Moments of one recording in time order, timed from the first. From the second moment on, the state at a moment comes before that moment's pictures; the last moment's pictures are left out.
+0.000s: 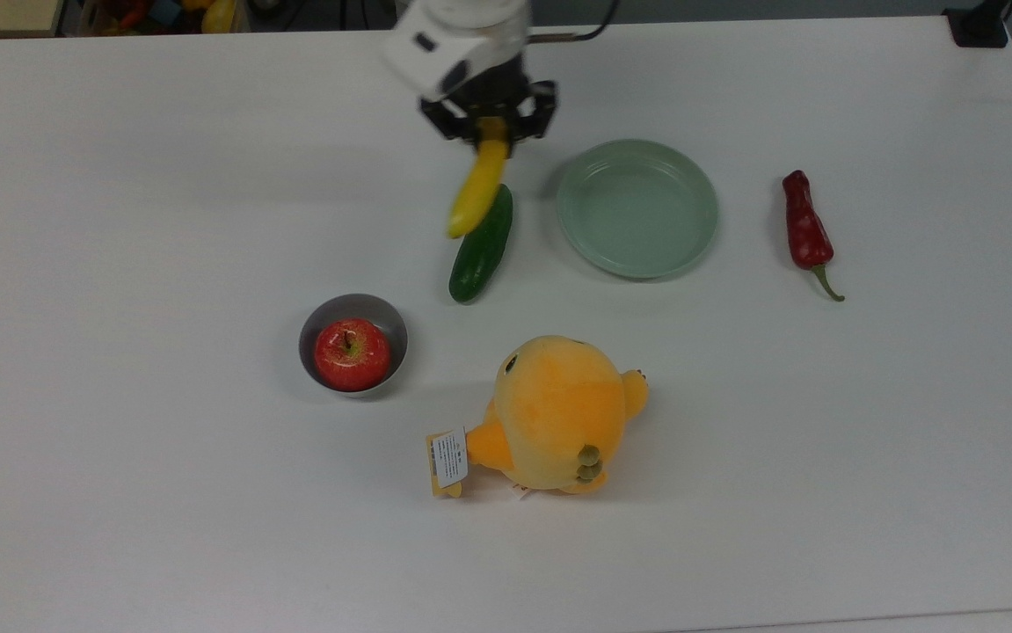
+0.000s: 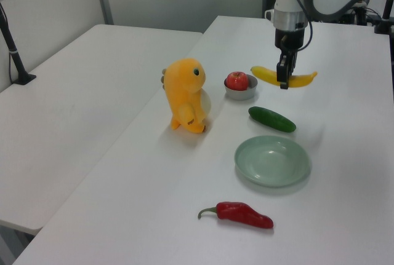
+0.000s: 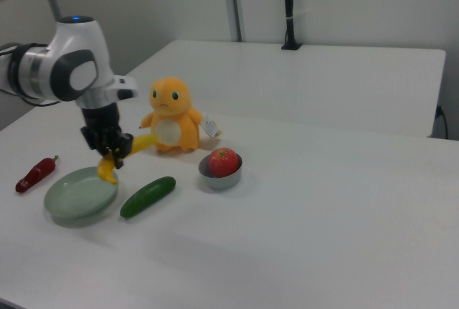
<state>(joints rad) 0.14 0.07 0.06 -1.95 0.06 2.01 0.13</state>
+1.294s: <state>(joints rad) 0.41 0.34 0.12 -1.86 0.04 2.20 0.21</state>
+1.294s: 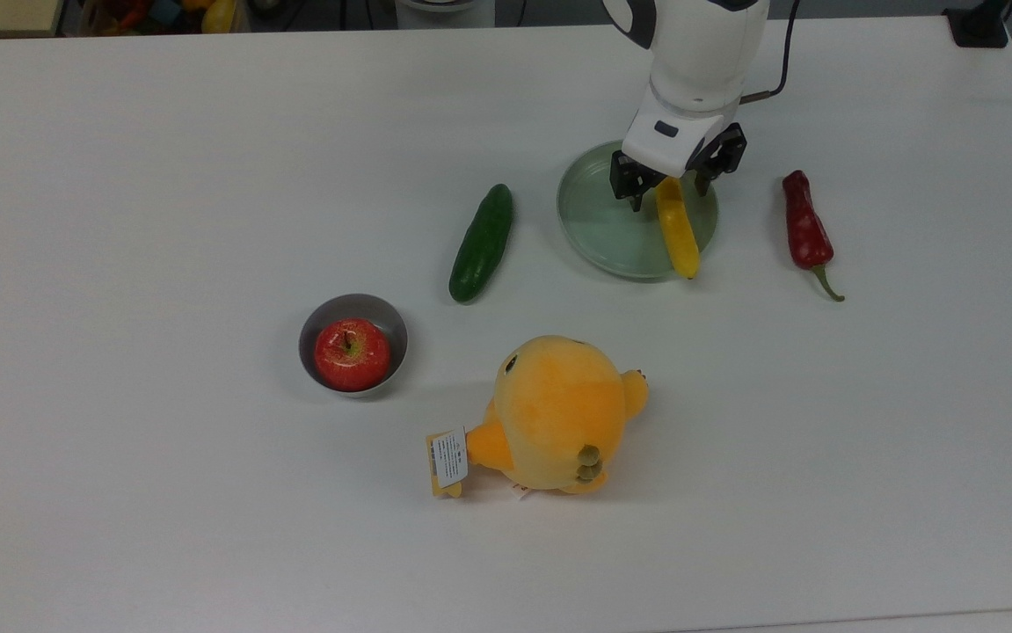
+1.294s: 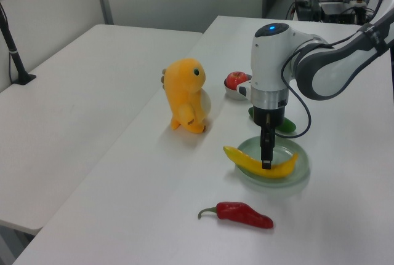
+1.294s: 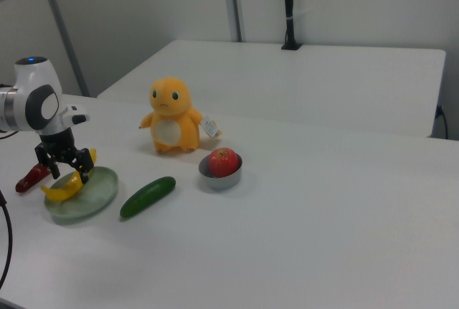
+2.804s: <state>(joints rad) 0.10 -0.08 -0.05 -1.79 -0.09 1.84 0.11</state>
